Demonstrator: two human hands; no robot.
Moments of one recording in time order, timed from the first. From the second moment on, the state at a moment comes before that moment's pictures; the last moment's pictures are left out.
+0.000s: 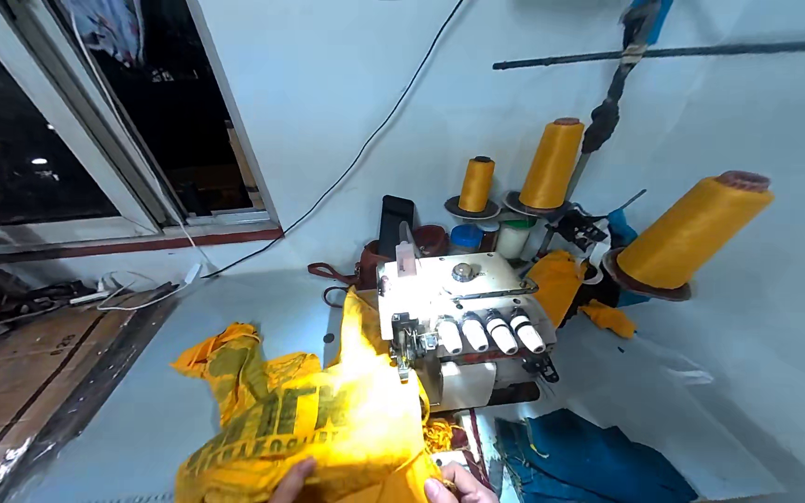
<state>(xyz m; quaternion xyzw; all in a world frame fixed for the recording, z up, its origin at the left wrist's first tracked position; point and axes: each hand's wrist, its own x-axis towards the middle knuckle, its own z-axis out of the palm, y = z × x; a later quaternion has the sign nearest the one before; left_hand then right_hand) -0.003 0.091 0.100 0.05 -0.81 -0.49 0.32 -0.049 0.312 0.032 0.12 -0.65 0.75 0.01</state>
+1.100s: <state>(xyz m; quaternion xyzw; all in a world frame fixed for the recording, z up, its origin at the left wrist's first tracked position) -0.035 0.088 0.070 0.17 -0.58 -0.78 0.18 -0.056 0.297 0.040 0.07 -0.63 0.77 0.05</state>
